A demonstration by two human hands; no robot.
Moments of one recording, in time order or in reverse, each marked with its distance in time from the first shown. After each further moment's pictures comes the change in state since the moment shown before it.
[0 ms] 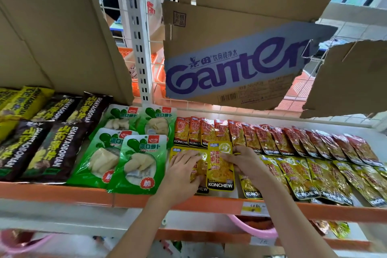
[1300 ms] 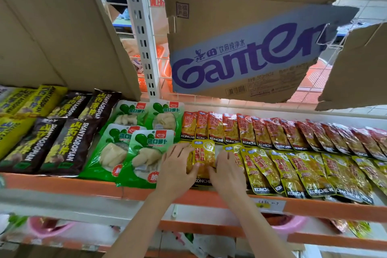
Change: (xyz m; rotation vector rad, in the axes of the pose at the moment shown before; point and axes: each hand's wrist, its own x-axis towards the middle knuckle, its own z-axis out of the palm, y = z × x) left_hand -0.007 -0.014 -0.003 0.043 0.190 -0.114; right_hand -0.030 0.003 0.076 -0.731 0.213 -0.176
